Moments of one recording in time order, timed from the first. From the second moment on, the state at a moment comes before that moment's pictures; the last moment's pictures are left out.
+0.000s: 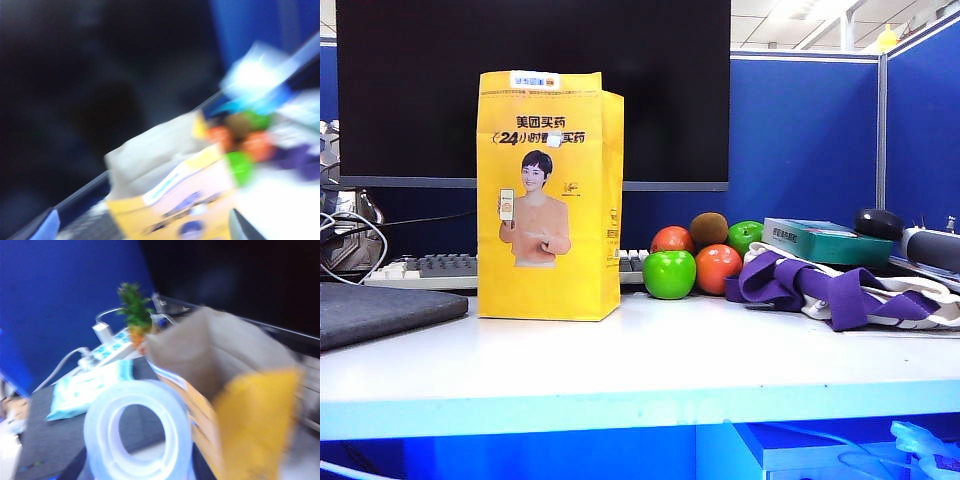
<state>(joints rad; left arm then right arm) -0.55 1.07 1.12 -0.10 -0.19 0.42 0.43 1.64 1.71 -0.34 -0.61 0.10</state>
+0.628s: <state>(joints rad) -0.19 1.13 1.21 -0.30 0.49 0.17 0.45 2.13 2.22 -0.30 -0.67 0.15</state>
